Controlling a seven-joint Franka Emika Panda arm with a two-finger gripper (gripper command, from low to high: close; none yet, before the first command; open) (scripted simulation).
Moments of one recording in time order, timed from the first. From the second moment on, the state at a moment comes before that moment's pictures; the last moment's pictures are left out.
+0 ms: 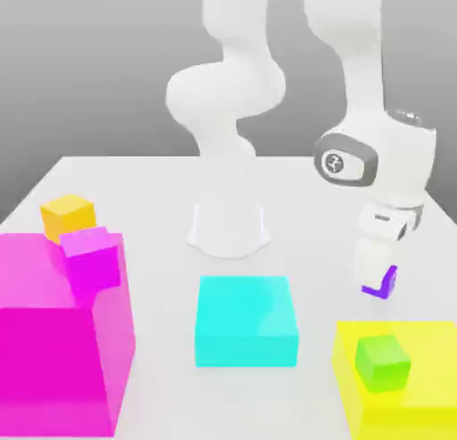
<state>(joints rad) 0.67 0.01 0.18 -2.88 -0.02 2.90 0.69</state>
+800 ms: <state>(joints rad) 0.02 -0.51 -0.52 -2.52 -0.28 2.06 -0.28</state>
